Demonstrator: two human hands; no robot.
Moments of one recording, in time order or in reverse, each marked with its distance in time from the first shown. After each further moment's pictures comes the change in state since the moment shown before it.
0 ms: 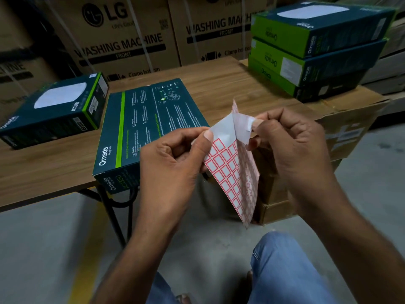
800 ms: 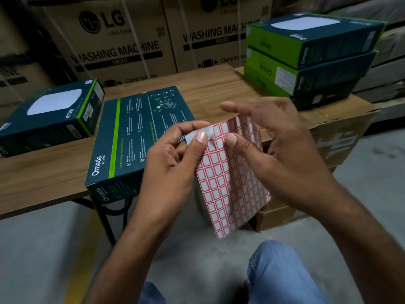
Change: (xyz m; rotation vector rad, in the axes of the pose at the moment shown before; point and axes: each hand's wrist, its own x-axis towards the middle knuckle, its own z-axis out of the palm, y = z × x) left_hand 0.012 0.013 0.002 -0.079 -0.221 -0.055; right_hand 0.024 -0.001 -0.014 -0.689 -0.202 -0.416
